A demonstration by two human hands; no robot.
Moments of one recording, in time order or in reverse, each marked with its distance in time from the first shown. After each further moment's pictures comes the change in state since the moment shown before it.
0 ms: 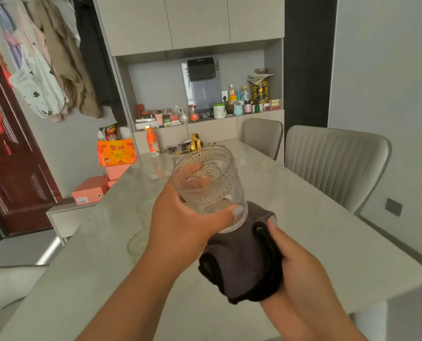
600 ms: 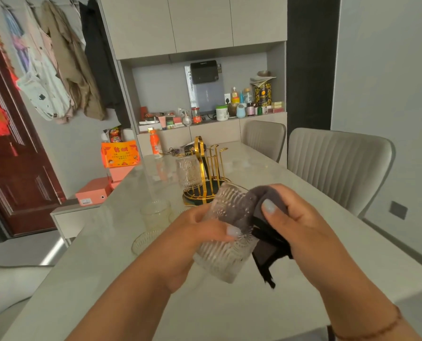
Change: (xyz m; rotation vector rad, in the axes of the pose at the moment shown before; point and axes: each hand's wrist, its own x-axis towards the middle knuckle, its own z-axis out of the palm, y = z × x) left_hand -0.003 -0.002 -0.013 -0.313 -0.548 -0.458; right_hand 0.010 -0.048 0.004 -0.942 -0.218 -0.423
